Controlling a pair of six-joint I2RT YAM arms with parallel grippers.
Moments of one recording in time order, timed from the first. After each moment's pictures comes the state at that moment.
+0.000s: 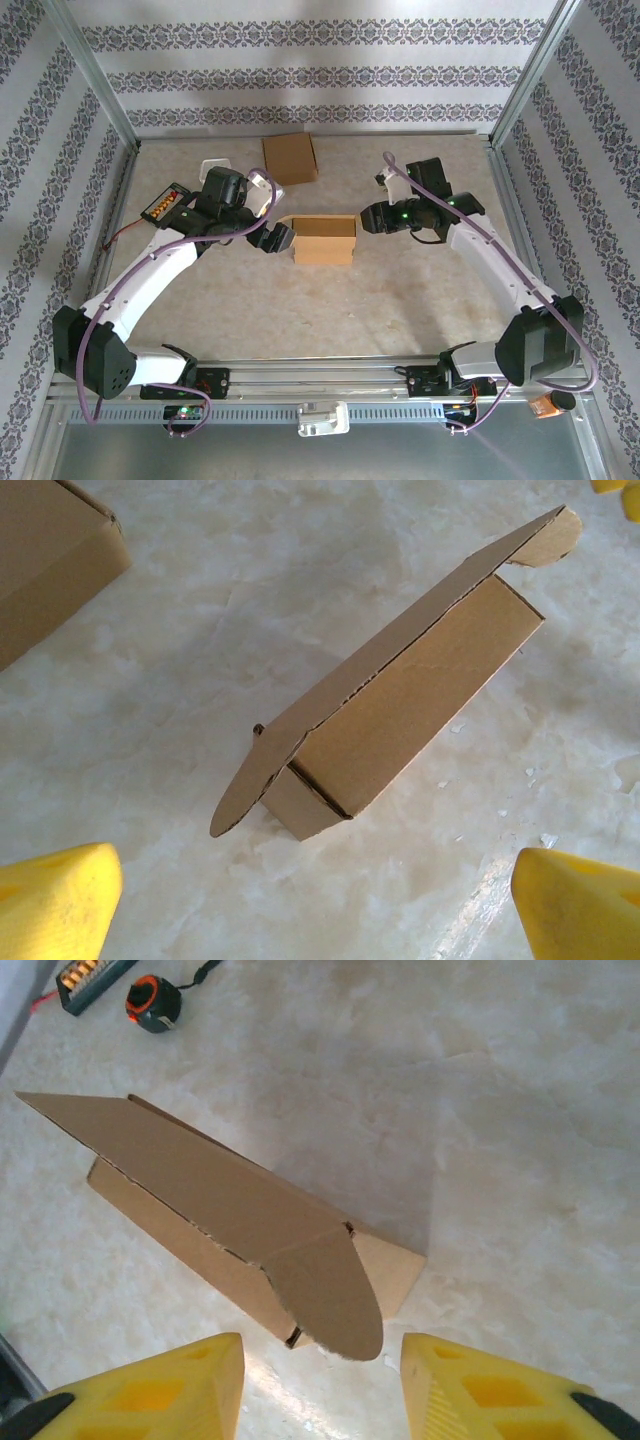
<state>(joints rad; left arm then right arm) -0.39 1.31 1.15 -0.62 0.36 0.16 0.31 1.37 1.19 -0.71 -0.46 0.10</state>
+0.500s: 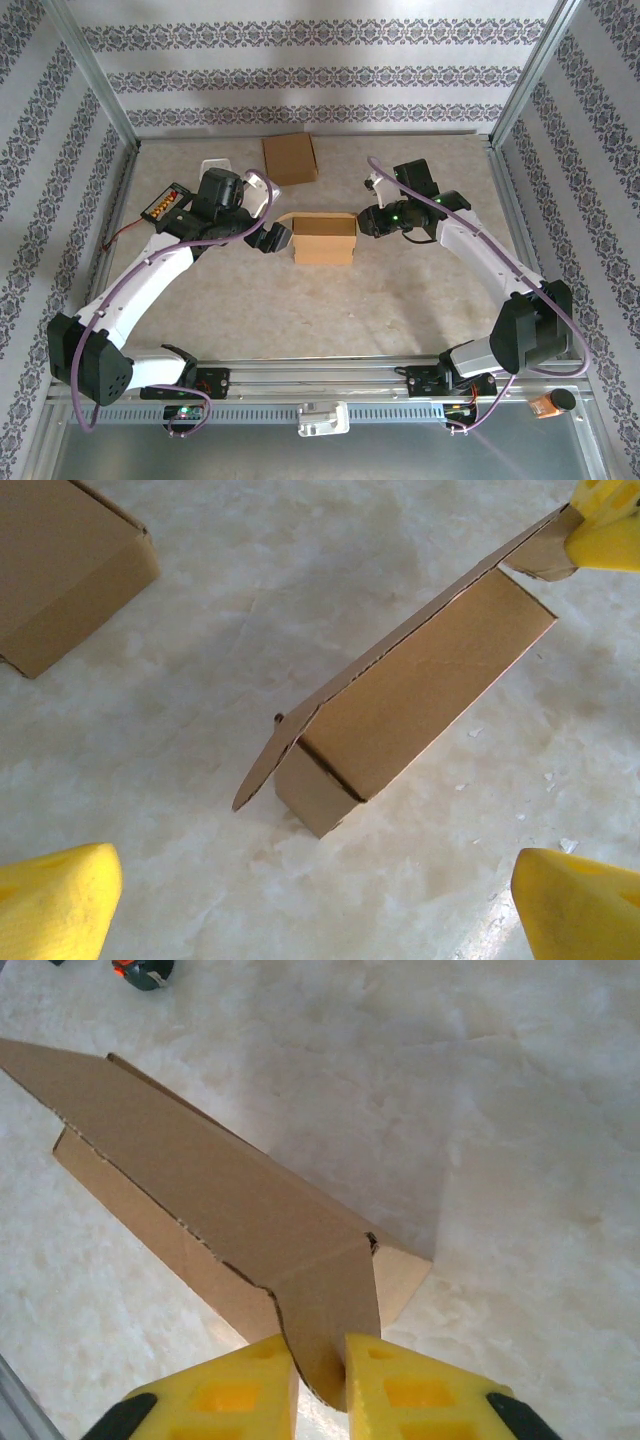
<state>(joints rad) -0.39 1.28 1.14 -0.62 0.31 0.16 0.34 1.43 1.19 -0.69 -0.44 0.05</state>
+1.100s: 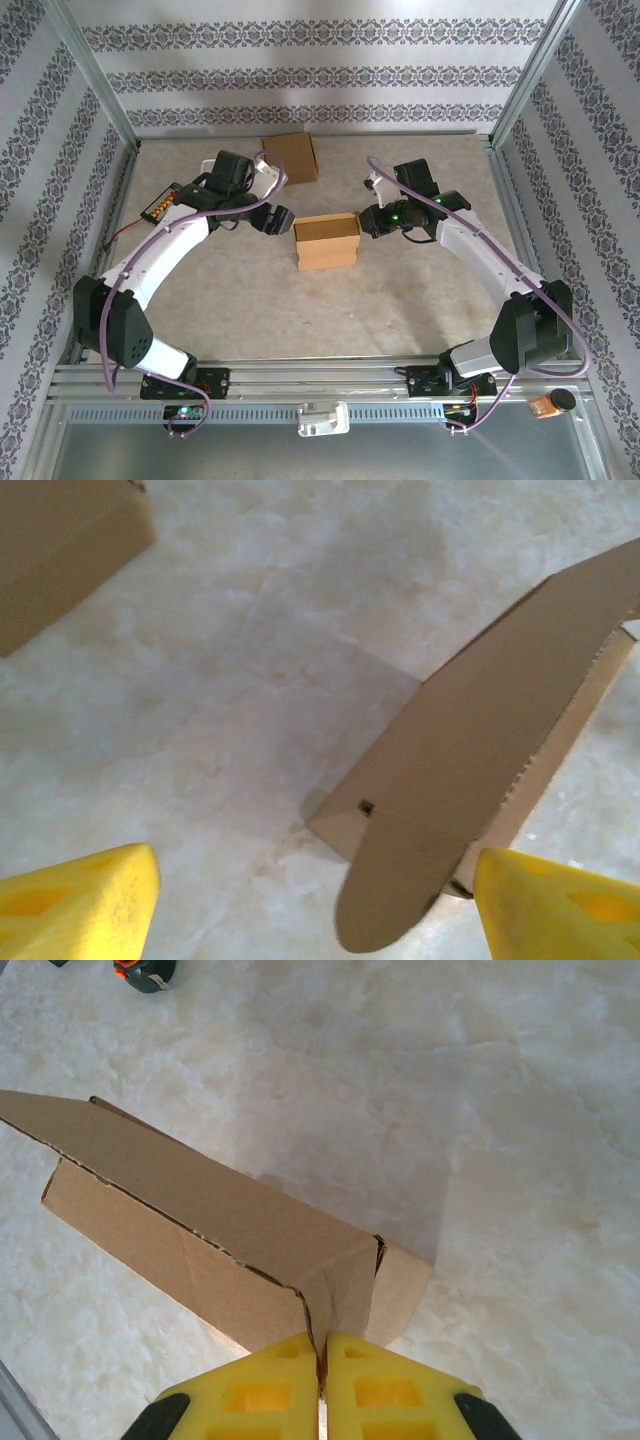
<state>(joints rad) -0.35 1.50 1.32 -0.71 0.37 0.14 0.35 1.43 1.19 -0.69 -0.44 0.05</state>
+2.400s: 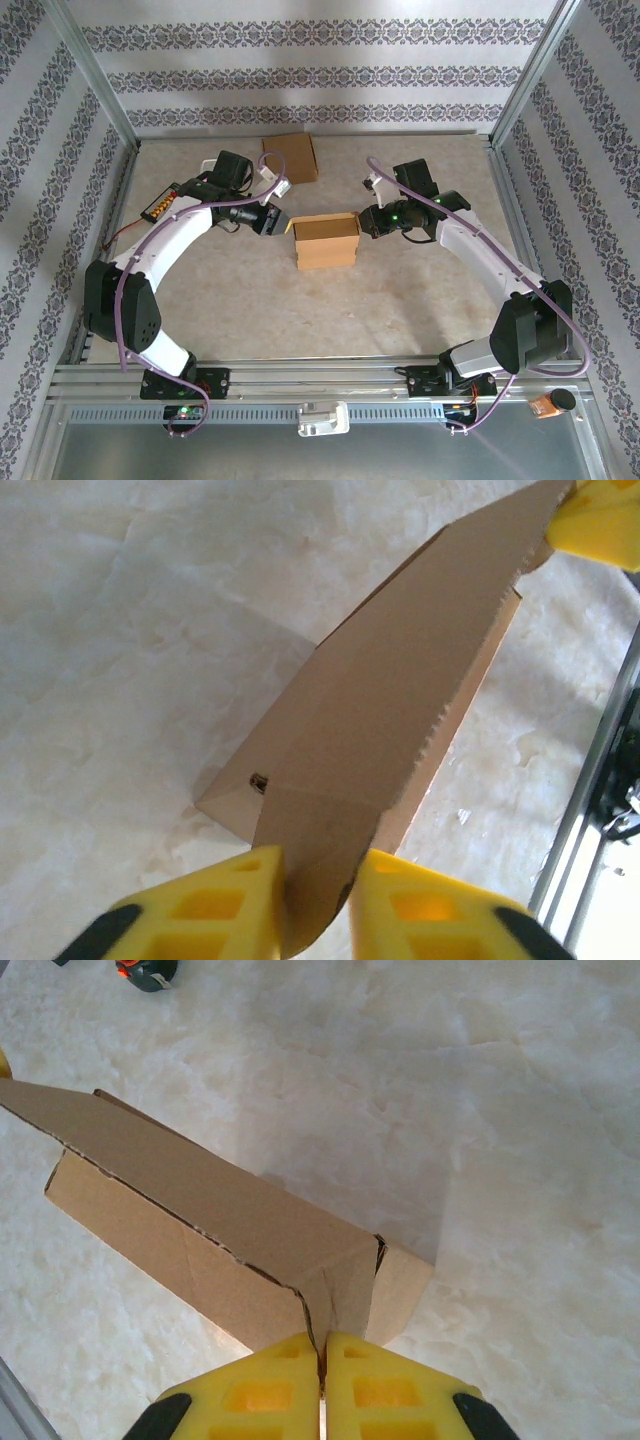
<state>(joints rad) -0.31 1.58 1.33 -0.77 0.63 0.17 0.35 1.43 1.19 -0.69 -0.44 0.05</state>
